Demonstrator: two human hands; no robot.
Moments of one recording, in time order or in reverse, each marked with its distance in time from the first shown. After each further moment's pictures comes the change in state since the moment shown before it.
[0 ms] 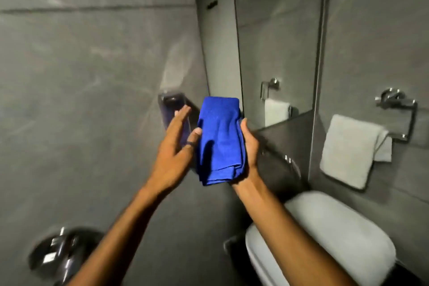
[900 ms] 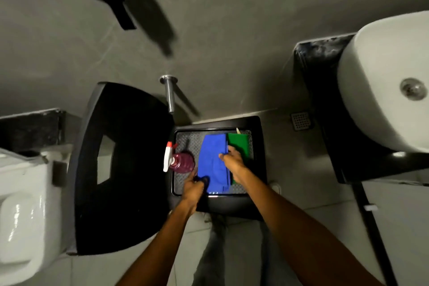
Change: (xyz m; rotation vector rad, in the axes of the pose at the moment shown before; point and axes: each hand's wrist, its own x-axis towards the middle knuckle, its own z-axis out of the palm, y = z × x) left_hand -0.605 -0.332 0.023 -0.268 0.209 -1.649; right_hand -0.349 0.420 -0.346 -1.129 0.656 1.171
